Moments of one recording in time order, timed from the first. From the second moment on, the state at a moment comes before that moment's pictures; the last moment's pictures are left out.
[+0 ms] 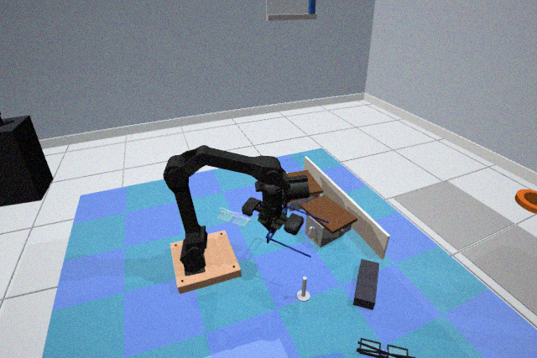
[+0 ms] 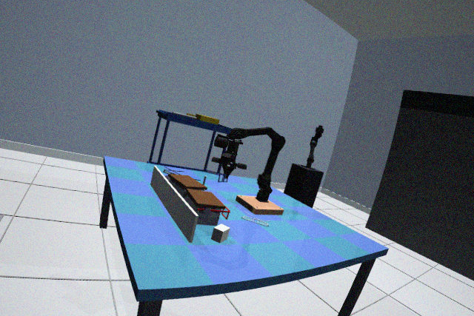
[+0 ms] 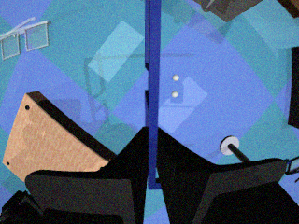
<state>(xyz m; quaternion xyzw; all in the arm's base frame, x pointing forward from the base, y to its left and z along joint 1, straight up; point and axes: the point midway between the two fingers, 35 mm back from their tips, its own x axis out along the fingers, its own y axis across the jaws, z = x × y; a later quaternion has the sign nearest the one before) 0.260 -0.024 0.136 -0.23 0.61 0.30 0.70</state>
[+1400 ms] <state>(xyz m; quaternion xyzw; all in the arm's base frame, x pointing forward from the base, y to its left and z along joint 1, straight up) 0.276 -0.136 0.166 -0.55 0.28 0.50 0.61</state>
